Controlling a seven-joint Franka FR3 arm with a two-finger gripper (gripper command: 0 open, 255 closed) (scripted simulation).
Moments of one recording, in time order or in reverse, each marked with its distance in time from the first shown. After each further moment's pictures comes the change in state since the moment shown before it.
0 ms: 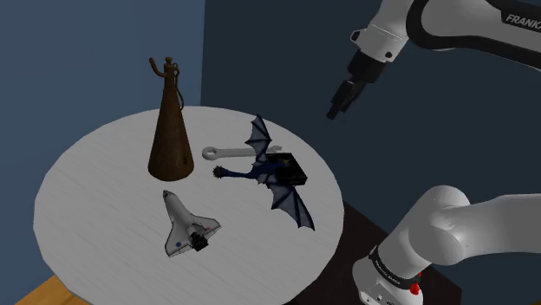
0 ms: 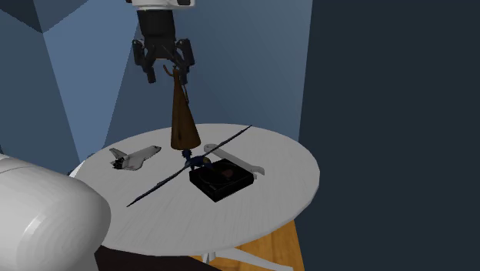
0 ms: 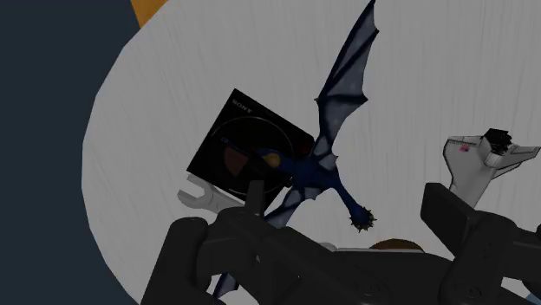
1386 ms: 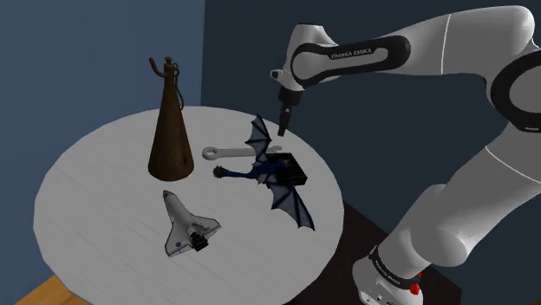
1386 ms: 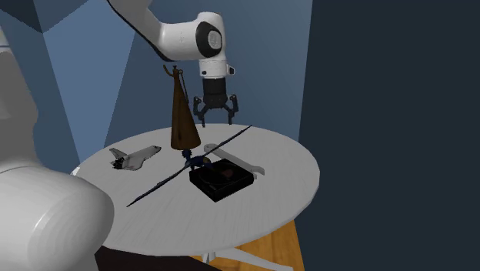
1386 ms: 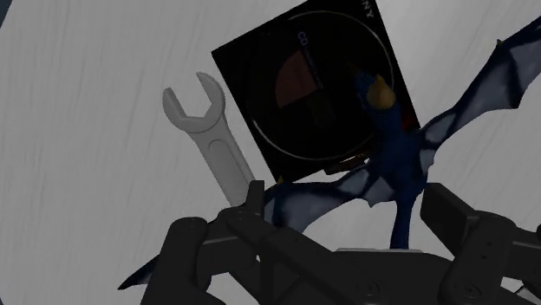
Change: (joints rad) arm 0.067 0.690 -0.107 0.216 -0.111 0.334 -0.553
